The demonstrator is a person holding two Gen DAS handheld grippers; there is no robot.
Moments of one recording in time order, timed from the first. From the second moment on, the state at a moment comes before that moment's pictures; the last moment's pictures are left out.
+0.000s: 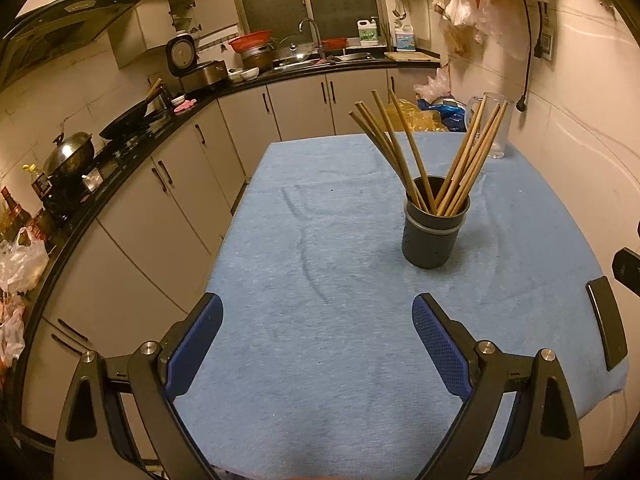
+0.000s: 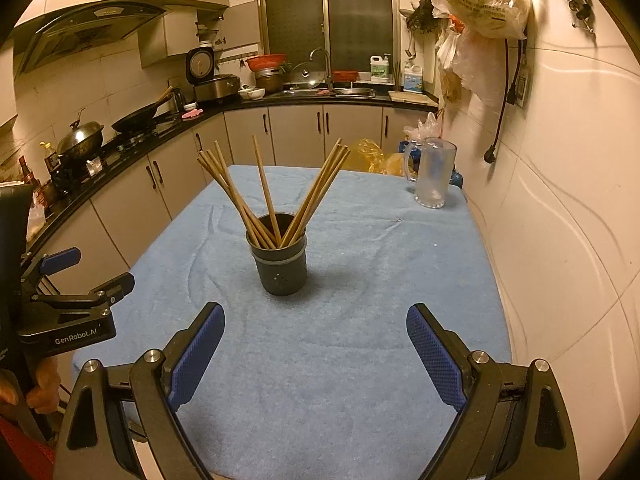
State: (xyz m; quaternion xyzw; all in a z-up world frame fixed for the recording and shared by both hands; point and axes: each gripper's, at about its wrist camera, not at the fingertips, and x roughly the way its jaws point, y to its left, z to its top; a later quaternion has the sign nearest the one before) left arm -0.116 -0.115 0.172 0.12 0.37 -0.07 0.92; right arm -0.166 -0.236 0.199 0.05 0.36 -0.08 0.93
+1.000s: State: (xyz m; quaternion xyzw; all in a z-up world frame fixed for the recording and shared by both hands) left arm -0.119 -0.113 0.167 0.12 0.37 -0.09 0.92; right arm -0.165 -0.226 0.196 0.04 0.36 -0.08 0.93
